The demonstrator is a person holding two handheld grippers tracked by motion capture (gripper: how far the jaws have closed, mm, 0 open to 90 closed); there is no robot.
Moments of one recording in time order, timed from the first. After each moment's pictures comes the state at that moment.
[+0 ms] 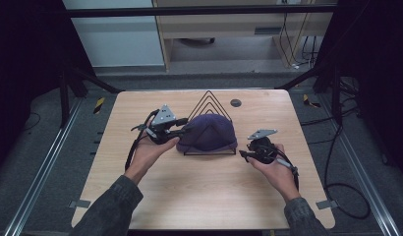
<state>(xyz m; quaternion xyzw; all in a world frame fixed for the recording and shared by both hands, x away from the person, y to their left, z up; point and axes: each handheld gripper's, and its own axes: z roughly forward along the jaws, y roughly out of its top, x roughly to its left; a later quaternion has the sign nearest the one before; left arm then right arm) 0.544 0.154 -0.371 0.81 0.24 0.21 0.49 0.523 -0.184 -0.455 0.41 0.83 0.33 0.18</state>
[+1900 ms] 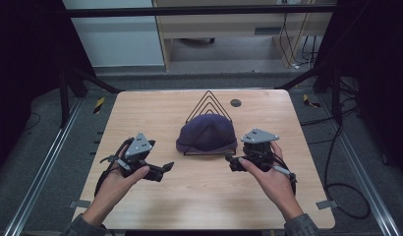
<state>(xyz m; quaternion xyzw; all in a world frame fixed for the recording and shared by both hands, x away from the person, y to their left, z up) 0.451 0.207 -0.374 0.83 0.29 0.19 0.43 0.467 -0.144 -0.385 0.37 0.79 0.42 0.25</state>
